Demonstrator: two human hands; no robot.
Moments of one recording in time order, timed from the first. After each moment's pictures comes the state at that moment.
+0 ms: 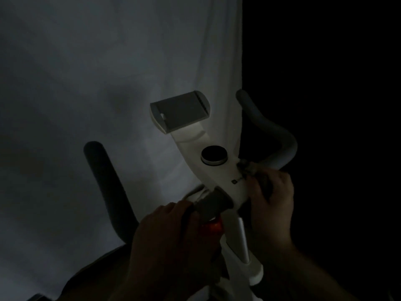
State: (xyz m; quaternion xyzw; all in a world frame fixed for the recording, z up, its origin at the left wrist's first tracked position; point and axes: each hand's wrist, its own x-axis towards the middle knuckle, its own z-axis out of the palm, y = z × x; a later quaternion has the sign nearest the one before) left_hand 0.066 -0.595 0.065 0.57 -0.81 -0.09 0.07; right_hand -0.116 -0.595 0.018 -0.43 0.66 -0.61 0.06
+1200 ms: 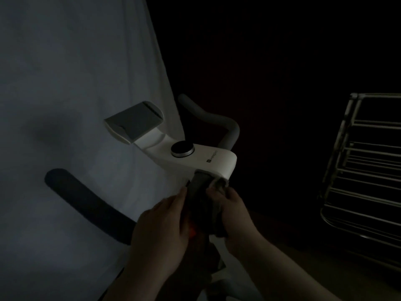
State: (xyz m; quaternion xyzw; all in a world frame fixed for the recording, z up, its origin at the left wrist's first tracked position) left_hand 0.116 -0.605 0.050 0.35 -0.92 -0.09 0.15; right_hand -0.017 -0.556 0.016 -0.11 0.53 -0.73 0.42
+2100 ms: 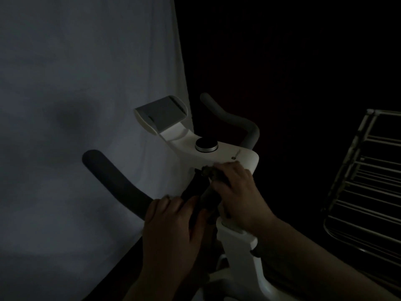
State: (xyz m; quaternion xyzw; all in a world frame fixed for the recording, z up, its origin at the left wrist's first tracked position) left_hand 0.156 -0.616 0.018 0.37 -0.89 -0.02 0.25; right_hand -0.008 -0.563 0.037 -0.52 0.73 -0.44 0.06
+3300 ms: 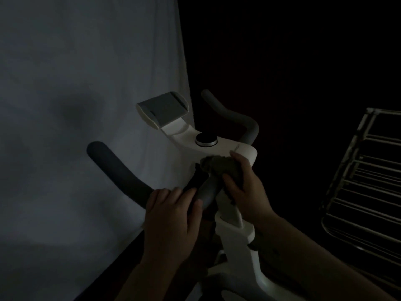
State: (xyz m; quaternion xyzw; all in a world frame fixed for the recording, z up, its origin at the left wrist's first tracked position) left_hand 0.155 -0.613 0.016 0.36 -0.89 -0.02 0.29; right_hand -0.020 -0.553 0.015 -0.50 0.68 -0.53 0.08
